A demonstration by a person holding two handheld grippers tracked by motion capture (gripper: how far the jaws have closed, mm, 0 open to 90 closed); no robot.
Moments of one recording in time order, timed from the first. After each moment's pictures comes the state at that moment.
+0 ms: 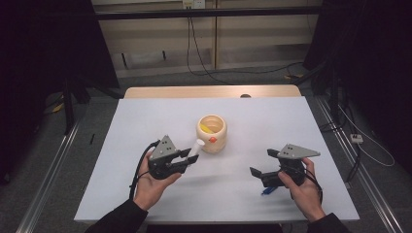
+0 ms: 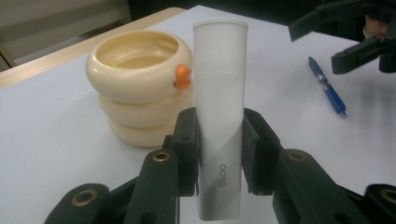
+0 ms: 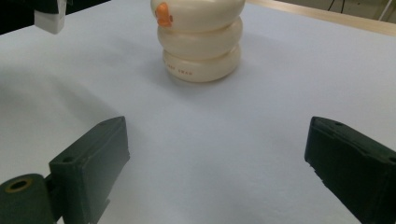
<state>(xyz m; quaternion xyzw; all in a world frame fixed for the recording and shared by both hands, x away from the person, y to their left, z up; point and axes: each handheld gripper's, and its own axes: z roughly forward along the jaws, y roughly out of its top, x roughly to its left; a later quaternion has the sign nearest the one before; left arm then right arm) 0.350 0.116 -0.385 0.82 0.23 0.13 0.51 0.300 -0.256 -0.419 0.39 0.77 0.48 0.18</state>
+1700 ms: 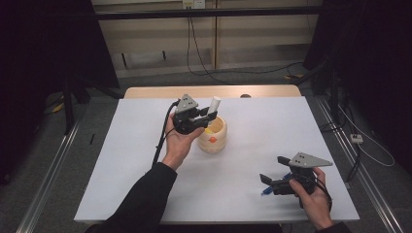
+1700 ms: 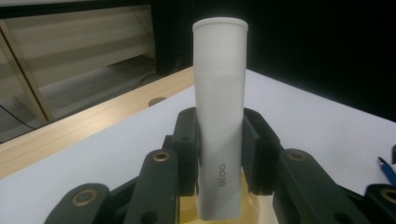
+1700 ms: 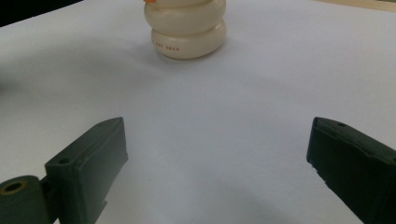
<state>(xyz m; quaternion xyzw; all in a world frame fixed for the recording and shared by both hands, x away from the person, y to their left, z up) 0.450 0.047 -0.365 0.77 0.28 0.15 0.55 0.282 -0.279 -0.435 0.42 0.76 0.47 0.18</state>
